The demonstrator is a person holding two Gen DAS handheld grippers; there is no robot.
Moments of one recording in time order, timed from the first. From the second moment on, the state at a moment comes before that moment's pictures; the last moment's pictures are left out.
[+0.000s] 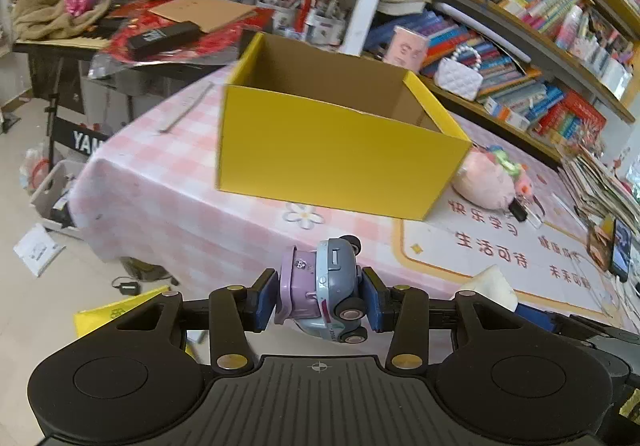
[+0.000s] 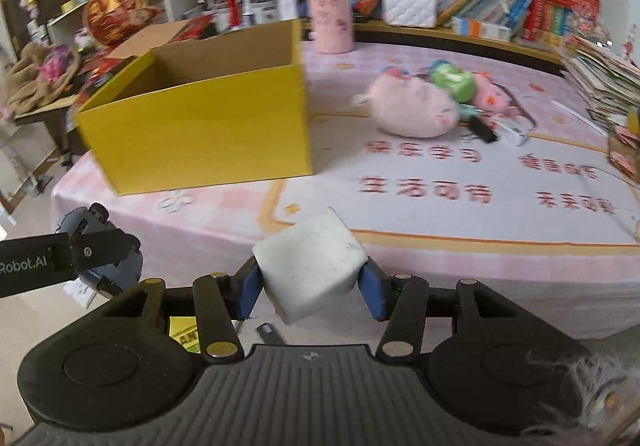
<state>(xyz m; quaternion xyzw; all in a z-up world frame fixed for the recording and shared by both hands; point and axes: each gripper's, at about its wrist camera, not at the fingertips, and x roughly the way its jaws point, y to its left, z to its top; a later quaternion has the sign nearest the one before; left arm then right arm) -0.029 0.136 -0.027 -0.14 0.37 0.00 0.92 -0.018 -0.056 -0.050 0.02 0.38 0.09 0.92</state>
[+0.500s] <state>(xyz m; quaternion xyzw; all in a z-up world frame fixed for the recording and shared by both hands) -0.044 0.172 -0.014 -0.16 0.33 0.01 0.93 -0.029 -0.009 -0.036 -0.02 0.36 0.12 0.93</state>
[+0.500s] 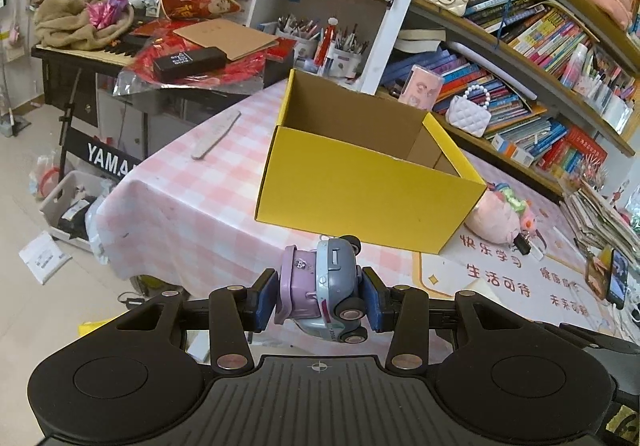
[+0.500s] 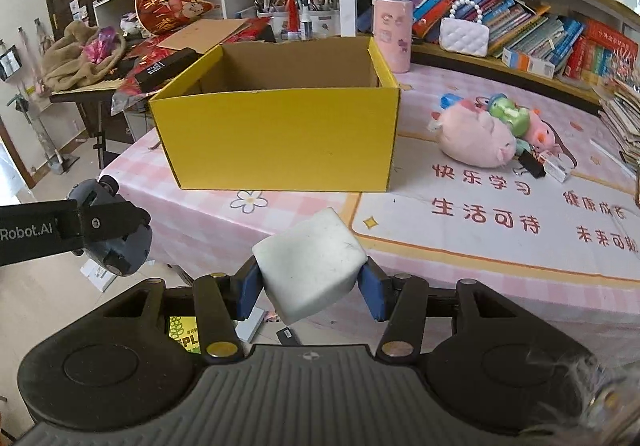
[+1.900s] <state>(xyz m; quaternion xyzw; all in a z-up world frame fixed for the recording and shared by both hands) 0.140 0.142 0.020 -0.09 0.27 0.04 0.96 0.169 0.003 0.015 -0.09 0.26 0.19 0.94</state>
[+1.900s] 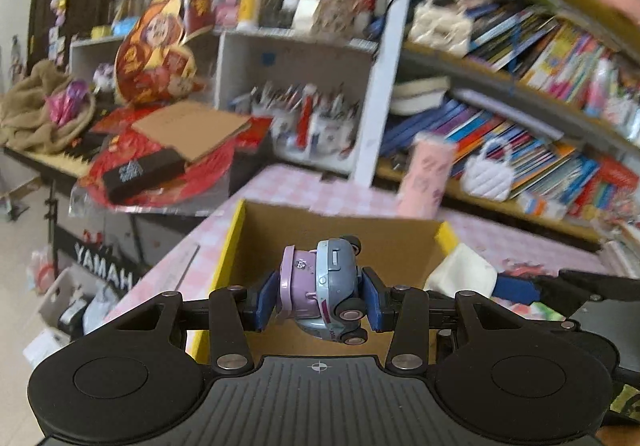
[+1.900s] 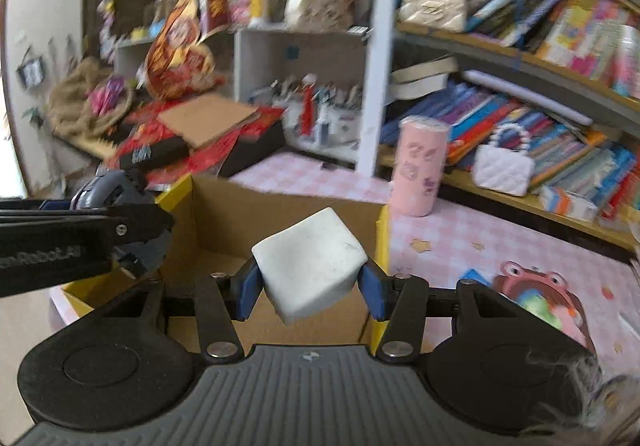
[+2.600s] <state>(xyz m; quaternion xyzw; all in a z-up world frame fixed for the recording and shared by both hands) 0.181 0.129 0.001 -0.05 0.31 0.07 0.95 0.239 0.040 -0.030 -0.19 0.33 0.25 0.89</state>
